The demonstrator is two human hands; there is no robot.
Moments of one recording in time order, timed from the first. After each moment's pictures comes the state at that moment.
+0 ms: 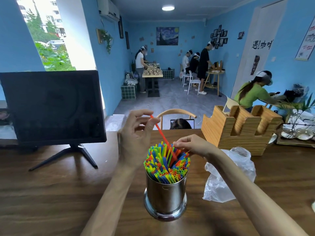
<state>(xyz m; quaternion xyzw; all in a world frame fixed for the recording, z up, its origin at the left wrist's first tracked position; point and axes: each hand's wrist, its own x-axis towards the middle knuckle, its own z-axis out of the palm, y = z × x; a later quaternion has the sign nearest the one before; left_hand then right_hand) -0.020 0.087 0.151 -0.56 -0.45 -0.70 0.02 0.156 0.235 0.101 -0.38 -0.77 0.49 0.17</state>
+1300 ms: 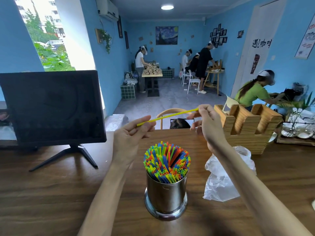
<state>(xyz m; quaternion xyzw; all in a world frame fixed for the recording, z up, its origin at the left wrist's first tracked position) -0.040 0.091 0.140 -0.44 -0.41 -0.74 -0.29 0.156 0.220 0.150 -0.34 -0.60 0.48 0.55</state>
